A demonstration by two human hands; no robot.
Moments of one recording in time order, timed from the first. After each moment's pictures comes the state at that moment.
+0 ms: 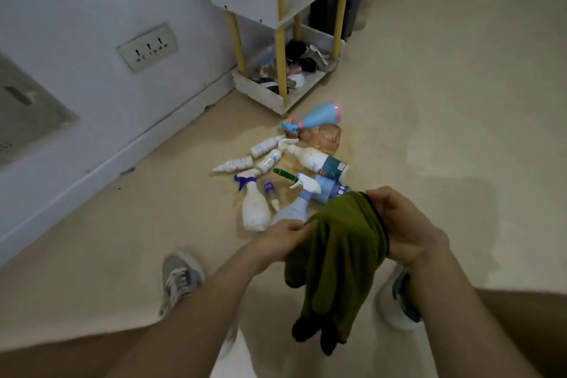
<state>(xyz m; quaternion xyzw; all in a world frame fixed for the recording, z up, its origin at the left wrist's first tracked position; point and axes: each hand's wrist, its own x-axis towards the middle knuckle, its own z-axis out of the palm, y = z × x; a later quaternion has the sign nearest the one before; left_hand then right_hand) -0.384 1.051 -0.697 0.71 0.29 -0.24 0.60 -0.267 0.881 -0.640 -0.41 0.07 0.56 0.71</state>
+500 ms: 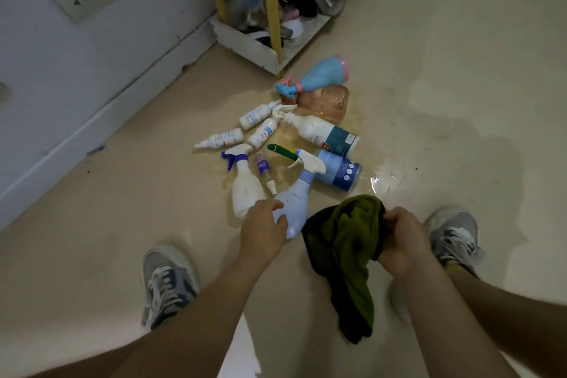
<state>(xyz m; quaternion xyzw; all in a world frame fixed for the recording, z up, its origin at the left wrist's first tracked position) -0.370 1.083 -0.824 0.85 0.36 -0.03 0.38 -0.255 0.894 -0.762 -0.51 0.40 0.39 0.66</state>
